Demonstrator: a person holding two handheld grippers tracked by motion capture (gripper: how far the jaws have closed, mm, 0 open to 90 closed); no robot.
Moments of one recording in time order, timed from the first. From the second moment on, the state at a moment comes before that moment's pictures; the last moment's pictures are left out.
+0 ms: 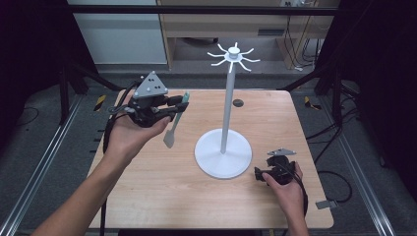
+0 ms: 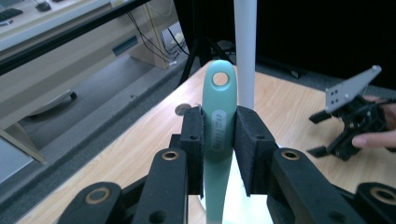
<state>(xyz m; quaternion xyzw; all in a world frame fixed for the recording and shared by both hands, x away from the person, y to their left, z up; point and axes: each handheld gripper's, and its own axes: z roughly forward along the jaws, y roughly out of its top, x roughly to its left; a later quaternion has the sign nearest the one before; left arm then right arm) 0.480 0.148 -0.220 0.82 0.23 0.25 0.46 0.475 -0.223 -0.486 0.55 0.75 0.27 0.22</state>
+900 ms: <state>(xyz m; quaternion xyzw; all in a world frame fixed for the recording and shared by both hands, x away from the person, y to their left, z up) 0.489 0.118 -0.186 0.79 0.24 0.27 0.49 0.474 -0.225 -0.483 0.56 0.75 0.28 0.23</state>
